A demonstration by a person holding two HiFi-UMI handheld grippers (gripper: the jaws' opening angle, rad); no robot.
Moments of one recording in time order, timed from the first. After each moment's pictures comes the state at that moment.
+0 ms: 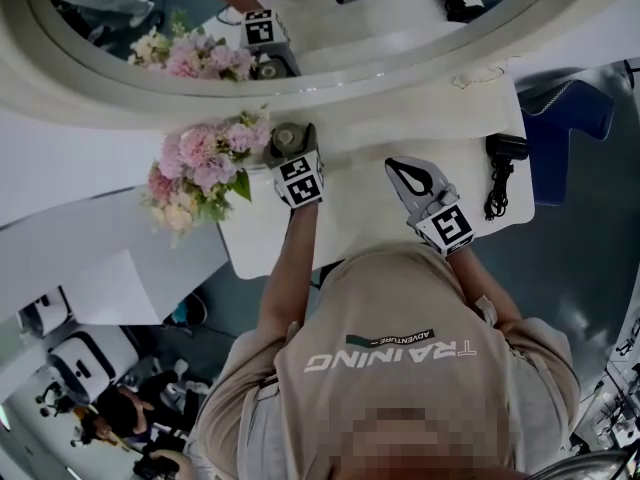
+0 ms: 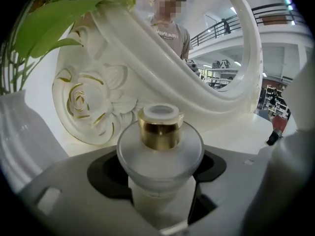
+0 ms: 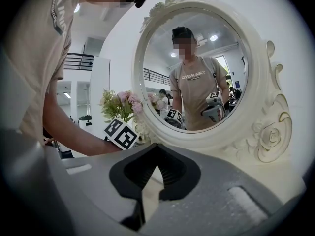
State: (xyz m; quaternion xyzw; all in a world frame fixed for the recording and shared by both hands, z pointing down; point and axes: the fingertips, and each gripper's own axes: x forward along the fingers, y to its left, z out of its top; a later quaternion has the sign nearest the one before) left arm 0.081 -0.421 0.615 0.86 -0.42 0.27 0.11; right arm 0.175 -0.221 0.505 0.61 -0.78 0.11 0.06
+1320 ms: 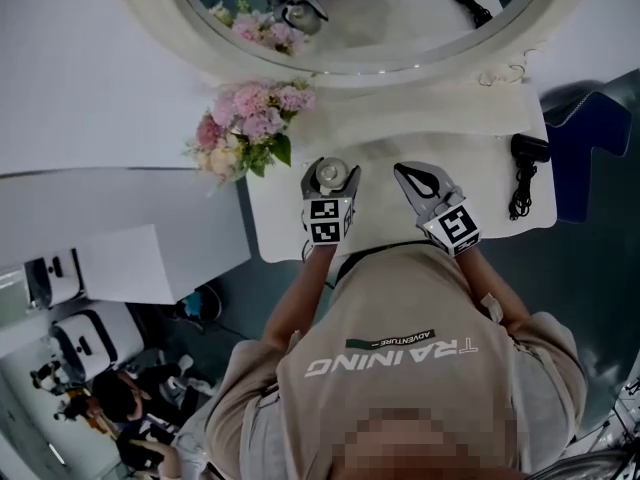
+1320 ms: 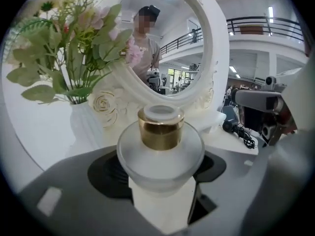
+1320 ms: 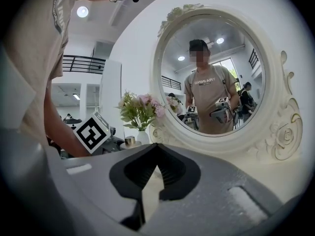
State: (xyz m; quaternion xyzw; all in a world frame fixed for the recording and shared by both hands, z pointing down) left arm 0.023 -0.295 0.576 0.91 -0.29 0.27 0.10; right arm 0.102 -0.204 0.491 0.58 -0.81 0.08 0.04
